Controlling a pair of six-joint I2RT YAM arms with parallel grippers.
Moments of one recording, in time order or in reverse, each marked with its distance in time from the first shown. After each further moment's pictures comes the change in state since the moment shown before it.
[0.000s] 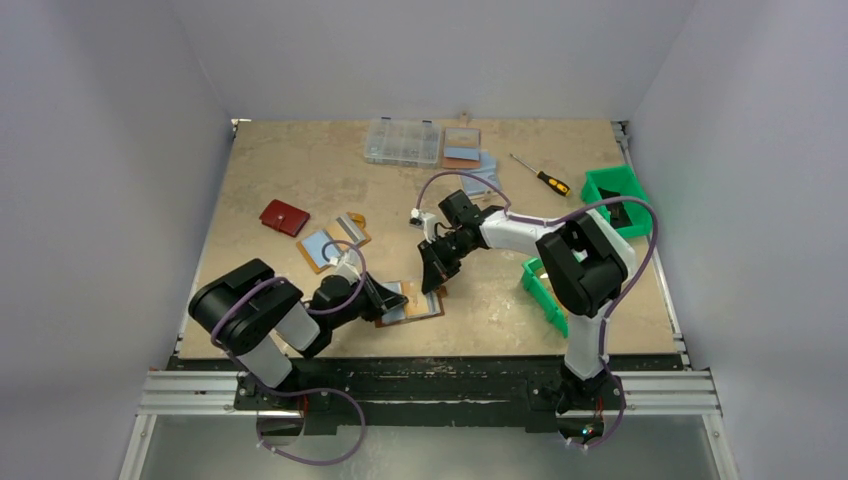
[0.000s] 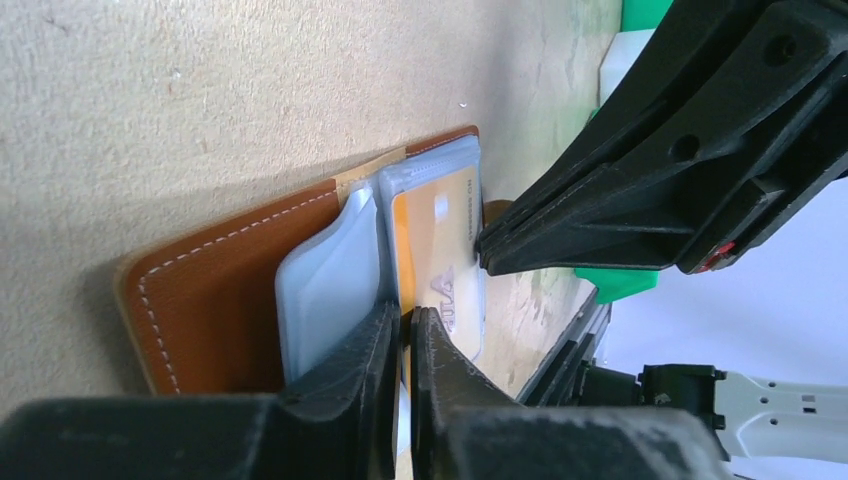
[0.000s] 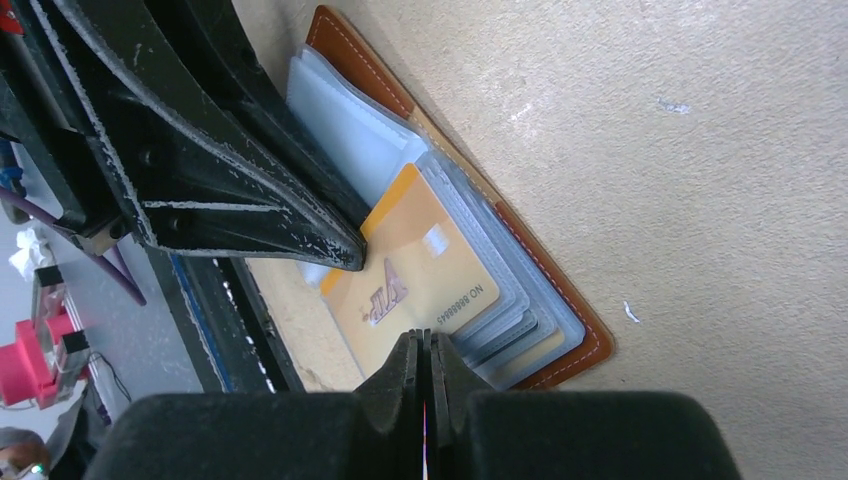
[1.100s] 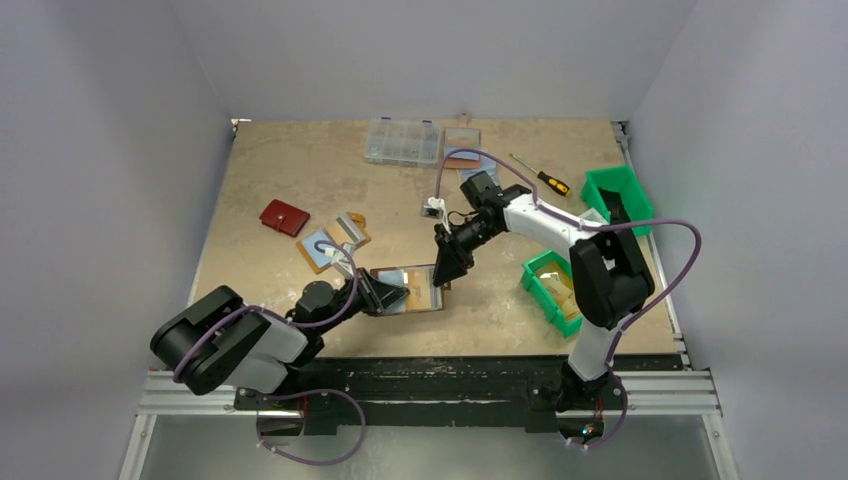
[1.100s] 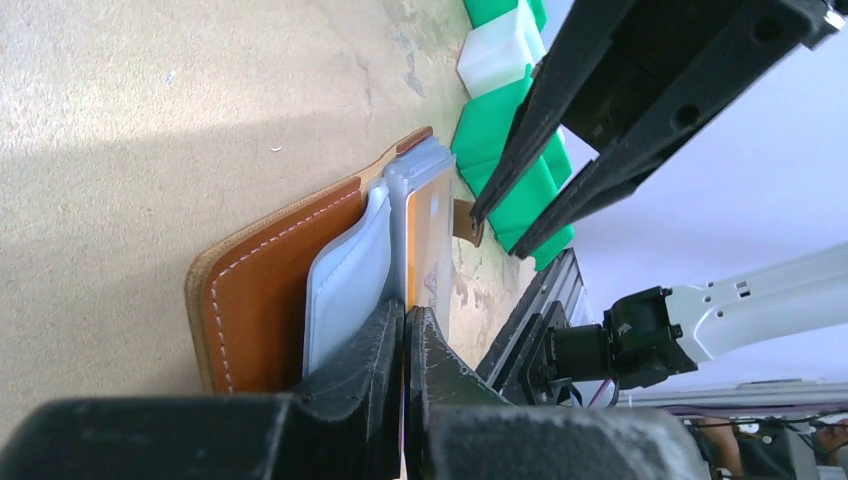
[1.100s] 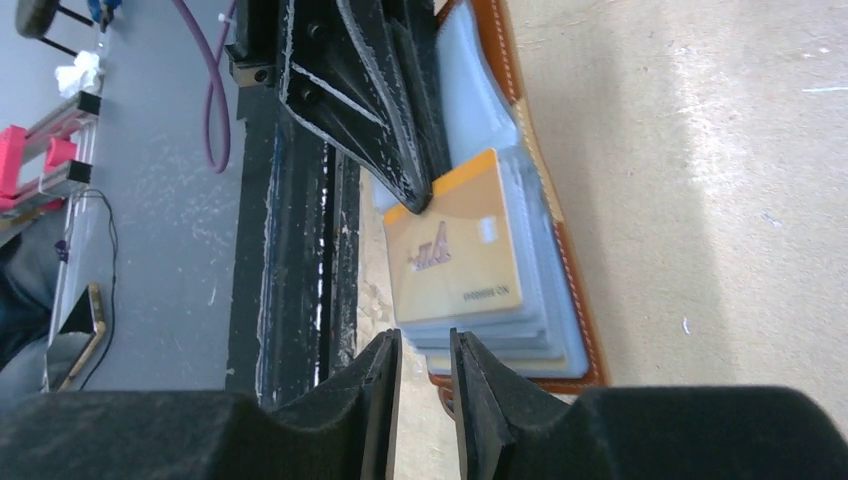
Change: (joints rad) left arm -0.009 -0.204 -0.068 0.137 0.043 0.156; right arm -0.091 -0.142 0.077 -0.332 -0.290 -0.580
